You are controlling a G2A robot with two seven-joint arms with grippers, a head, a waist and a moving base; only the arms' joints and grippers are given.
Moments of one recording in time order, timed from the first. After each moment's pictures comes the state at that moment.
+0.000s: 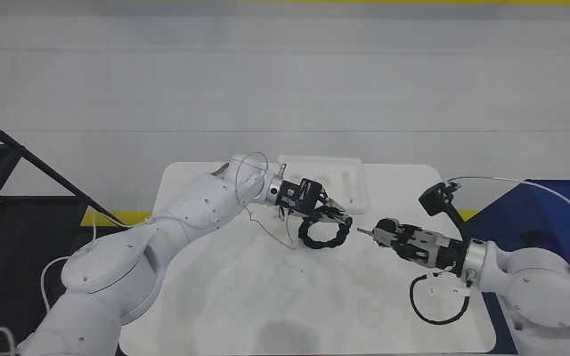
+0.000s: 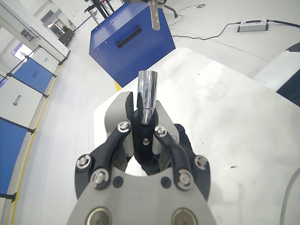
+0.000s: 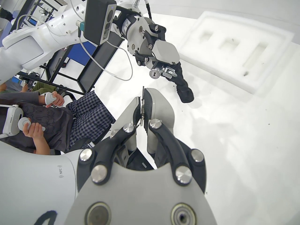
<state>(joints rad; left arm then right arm) 0.38 -1.27 -0.17 -0.82 1.74 -0.72 1.10 -1.56 -0.99 1.61 -2.18 -0.24 -0.19 1.05</state>
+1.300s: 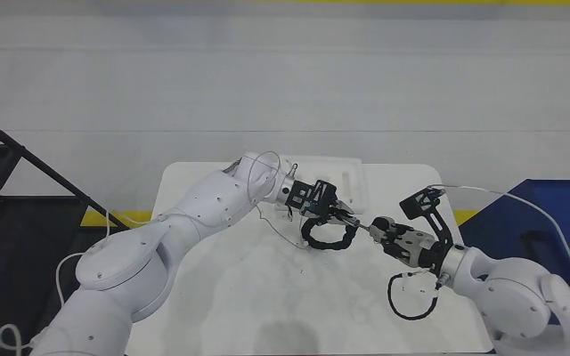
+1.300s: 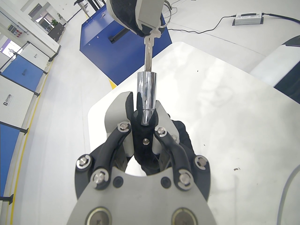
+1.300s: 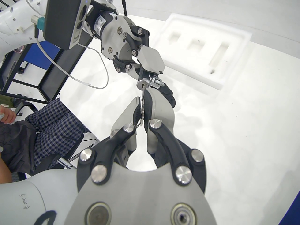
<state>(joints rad) 0.36 -1.33 -0.17 -0.79 1.77 -0.76 1.06 -1.58 -0.98 1.50 -2.23 -0.52 -0.08 0.94</state>
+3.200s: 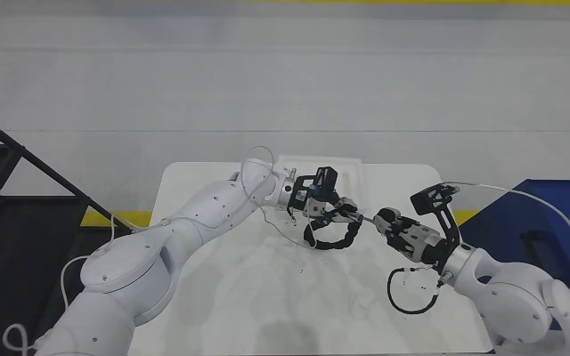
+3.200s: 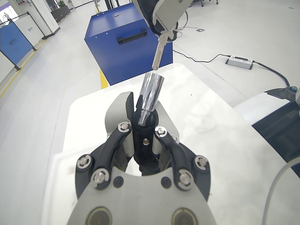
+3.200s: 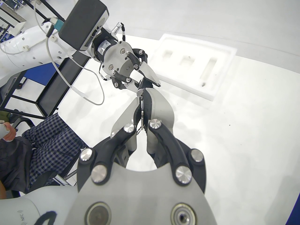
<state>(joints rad) 0.39 -1.34 -0.17 -0.77 1.44 -0.93 0.89 -1.61 -0.98 1.51 -2.25 -0.54 -0.05 0.82</state>
